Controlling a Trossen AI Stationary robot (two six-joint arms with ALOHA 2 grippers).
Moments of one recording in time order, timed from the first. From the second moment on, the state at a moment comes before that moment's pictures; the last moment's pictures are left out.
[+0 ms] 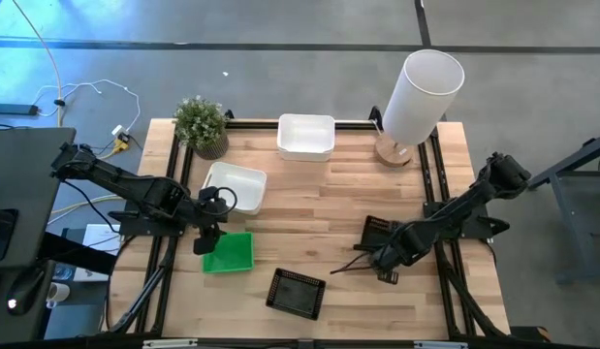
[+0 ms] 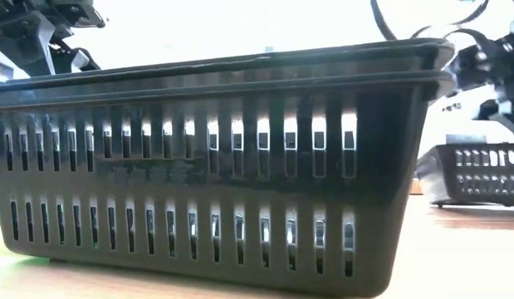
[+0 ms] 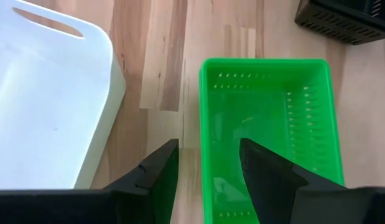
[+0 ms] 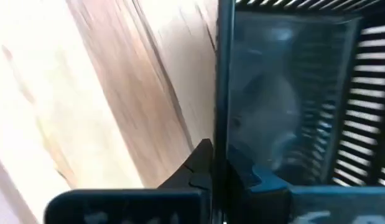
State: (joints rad) left arm -0.23 0.92 0.71 -0.86 -0.12 -0.42; right arm 0.58 1.49 0.82 -0.80 0.07 0.87
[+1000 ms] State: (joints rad) left arm -0.23 0.92 0.71 -0.80 -0.28 -0.43; right arm 0.58 1.49 1.20 -0.70 0.33 0.86
